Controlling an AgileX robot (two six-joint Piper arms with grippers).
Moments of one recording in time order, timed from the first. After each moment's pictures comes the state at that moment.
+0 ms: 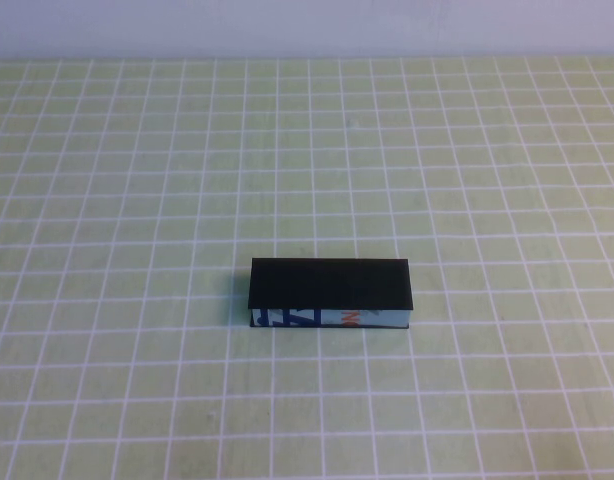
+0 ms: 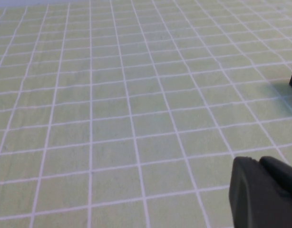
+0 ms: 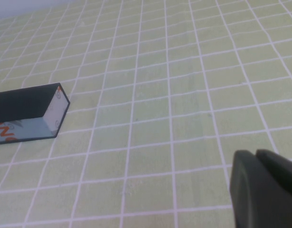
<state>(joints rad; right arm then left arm) 0.05 -0.01 0.03 0.32 0.36 -0.04 -0.14 -0.01 0.02 -0.11 0.34 0.13</state>
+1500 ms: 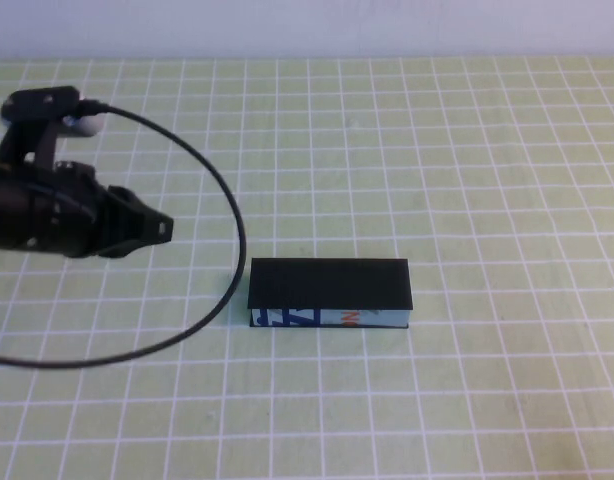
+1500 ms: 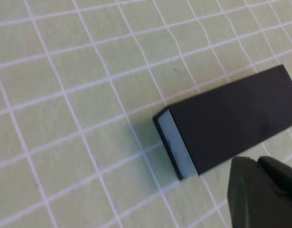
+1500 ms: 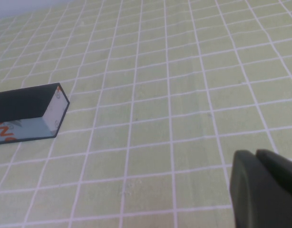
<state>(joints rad) 0.05 -0.01 0.03 0.32 0.36 -0.04 -0.14 1.39 -0.98 -0.82 0.74 0.73</state>
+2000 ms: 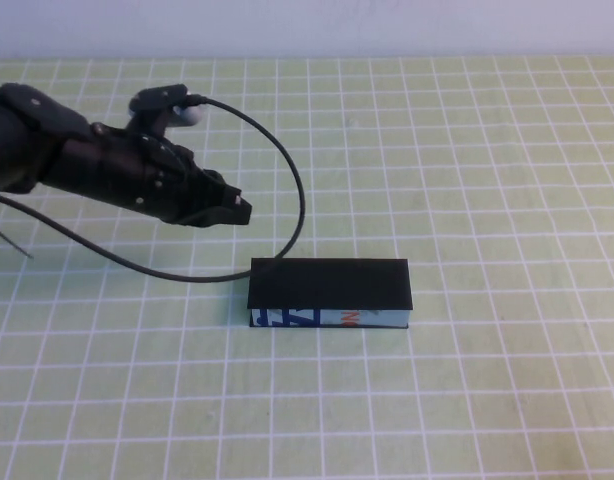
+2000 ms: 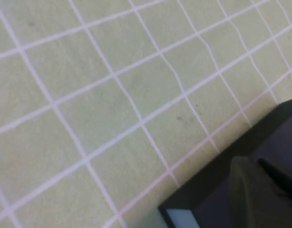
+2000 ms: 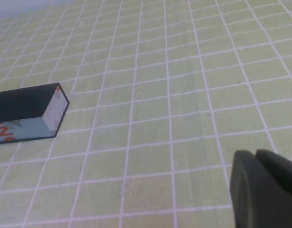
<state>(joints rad) 0.05 -0.01 0.03 0.32 0.36 -0.04 -0.19 1.89 -1.34 -0.98 0.82 0.92</state>
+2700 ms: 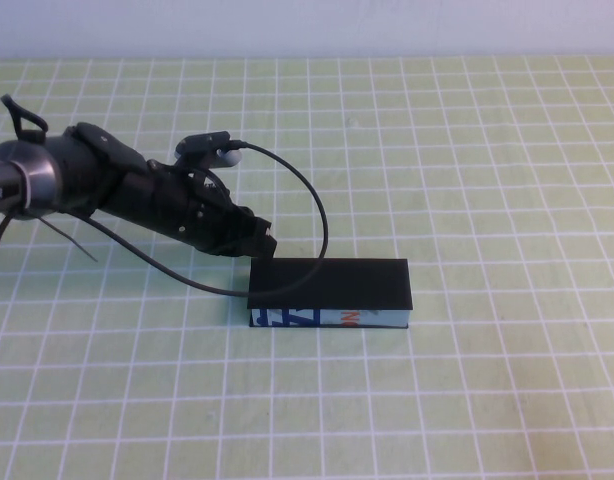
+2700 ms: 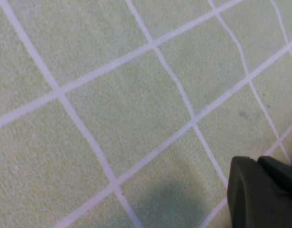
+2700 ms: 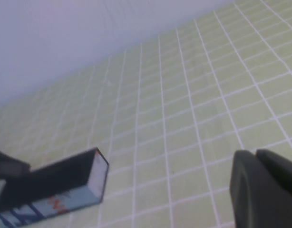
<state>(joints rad) 0.05 -0.01 0.03 0.52 0.24 -0.04 -0.24 2.11 -1.44 -1.00 0.80 0.93</state>
